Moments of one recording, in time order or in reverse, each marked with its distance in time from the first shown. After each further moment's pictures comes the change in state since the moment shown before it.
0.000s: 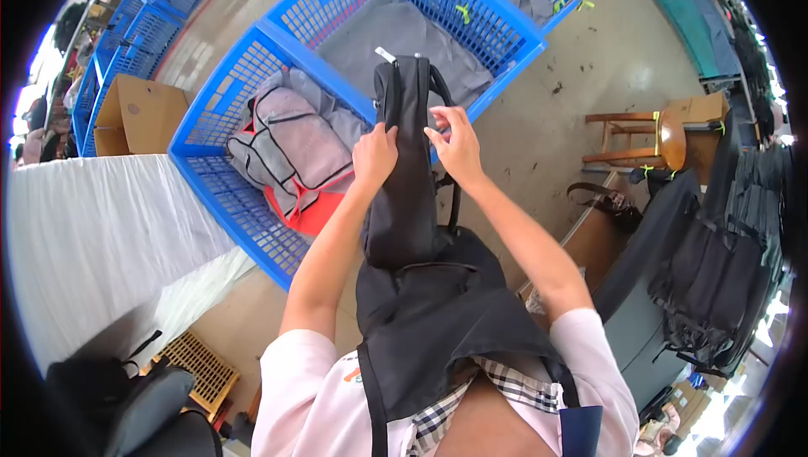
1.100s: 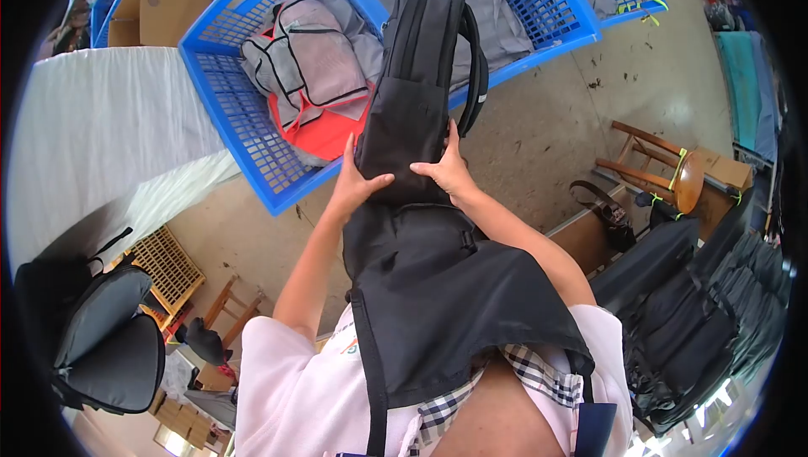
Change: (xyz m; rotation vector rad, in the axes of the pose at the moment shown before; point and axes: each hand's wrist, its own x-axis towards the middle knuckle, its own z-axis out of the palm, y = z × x) left_hand -0.173 -0.033 0.014 -0.893 -0.032 -0.465; right_hand -0.106 0.024 -0.009 0.337 -0.557 0.613
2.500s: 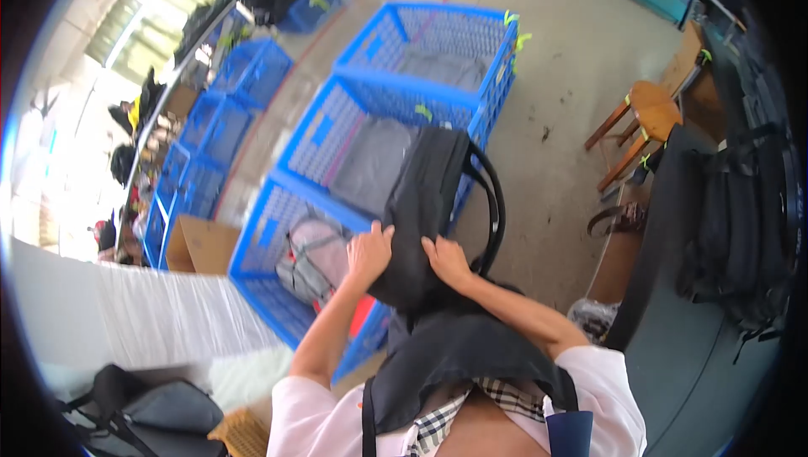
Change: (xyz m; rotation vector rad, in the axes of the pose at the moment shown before) left_hand -0.005 0.181 0.183 1.330 -0.074 0.651; right_hand -0.078 -0.002 -0.145 -0.309 0.592 -0.495
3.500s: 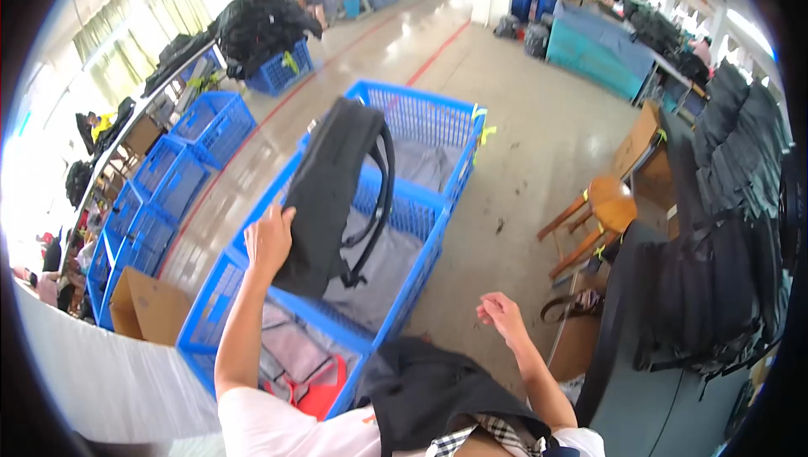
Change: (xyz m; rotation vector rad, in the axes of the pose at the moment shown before) left_hand 0.203 -0.076 -0.157 0.054 0.543 0.086; right_hand 0.077 0.038 -0.153 0.506 0.155 0.405
